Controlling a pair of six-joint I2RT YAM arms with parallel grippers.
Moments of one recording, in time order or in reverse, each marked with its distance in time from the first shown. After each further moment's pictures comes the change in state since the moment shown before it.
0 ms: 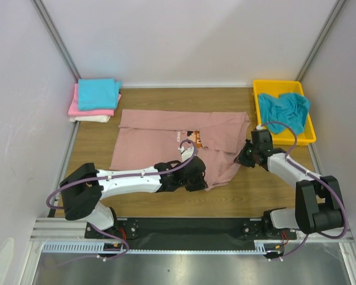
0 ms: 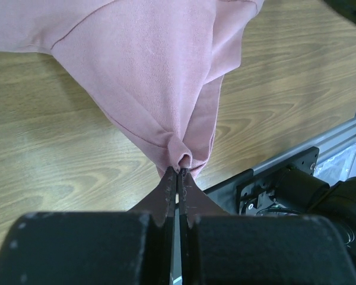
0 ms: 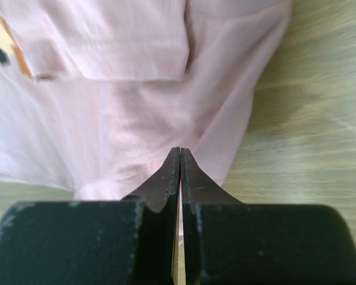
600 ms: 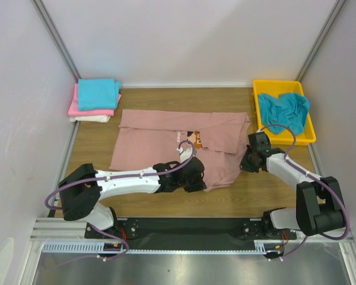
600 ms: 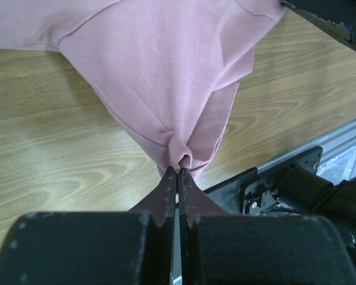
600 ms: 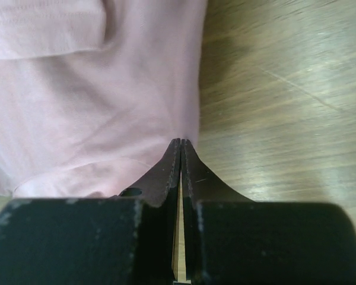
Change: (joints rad) left arm 0.000 -0.010 -0.020 0.003 0.000 -0.008; right arm 0.049 0.012 0.006 -0.154 0.161 -0.045
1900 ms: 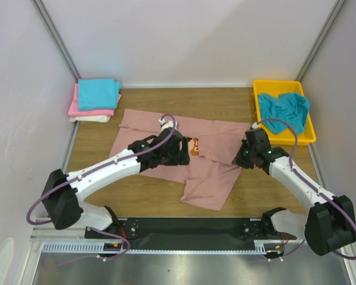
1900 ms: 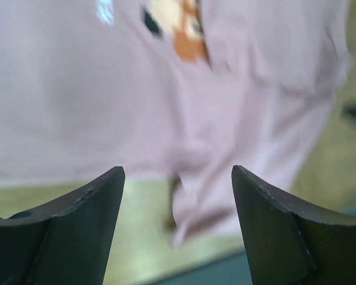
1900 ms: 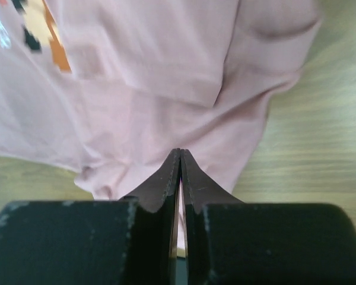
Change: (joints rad) left arm 0.251 -0.153 0.156 -0.325 -0.061 0.436; right arm 0.101 -0.167 0.097 -0.115 -0.063 0.070
